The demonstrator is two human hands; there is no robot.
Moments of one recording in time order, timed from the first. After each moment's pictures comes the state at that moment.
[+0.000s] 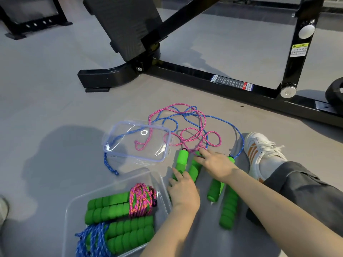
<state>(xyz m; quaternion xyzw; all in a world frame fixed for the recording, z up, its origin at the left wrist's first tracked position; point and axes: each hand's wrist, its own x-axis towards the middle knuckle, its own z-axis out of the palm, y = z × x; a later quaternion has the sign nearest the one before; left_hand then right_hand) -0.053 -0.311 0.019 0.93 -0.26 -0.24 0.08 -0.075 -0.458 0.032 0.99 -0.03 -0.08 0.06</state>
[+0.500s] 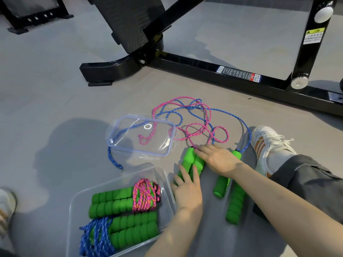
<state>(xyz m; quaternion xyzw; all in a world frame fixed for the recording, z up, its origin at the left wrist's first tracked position) -0.057 -0.303 -0.018 0.93 -0.34 -0.13 0.05 -0.072 -0.464 0.011 0.99 0.06 0.03 0.08</state>
